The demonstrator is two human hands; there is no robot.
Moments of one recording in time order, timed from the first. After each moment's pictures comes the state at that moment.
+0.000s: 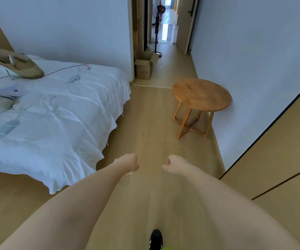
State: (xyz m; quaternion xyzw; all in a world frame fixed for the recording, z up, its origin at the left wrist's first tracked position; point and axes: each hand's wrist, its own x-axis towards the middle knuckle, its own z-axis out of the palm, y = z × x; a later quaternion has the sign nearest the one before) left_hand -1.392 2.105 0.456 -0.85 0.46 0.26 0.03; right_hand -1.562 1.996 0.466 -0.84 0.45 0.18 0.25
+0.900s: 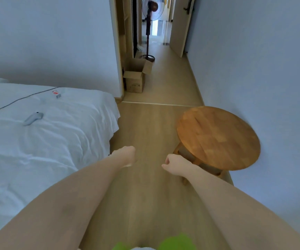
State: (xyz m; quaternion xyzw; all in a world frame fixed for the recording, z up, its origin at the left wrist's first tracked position) left_hand -1.028 1.589 0.458 -0.82 0.50 0.26 0.04; right_hand -1.230 1.511 0.477 -0.83 0.46 0.17 0.26
